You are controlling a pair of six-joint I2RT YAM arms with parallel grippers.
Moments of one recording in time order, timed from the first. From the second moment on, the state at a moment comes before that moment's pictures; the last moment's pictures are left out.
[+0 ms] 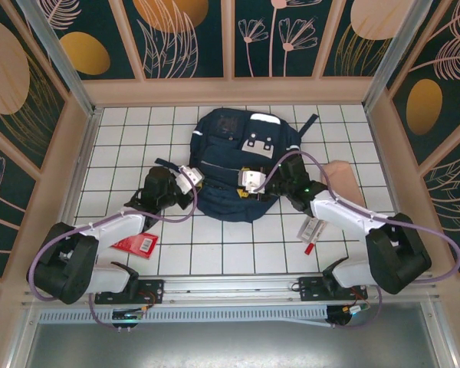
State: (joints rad) left arm -0.46 1.33 0.51 0.31 0.27 0.38; right arm 0.59 1.34 0.74 0.12 -0.57 -0.85
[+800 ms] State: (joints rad) left arm -0.41 1.28 0.49 0.35 0.27 0.30; right arm 0.69 1.48 0.82 0.13 -0.51 -0.82
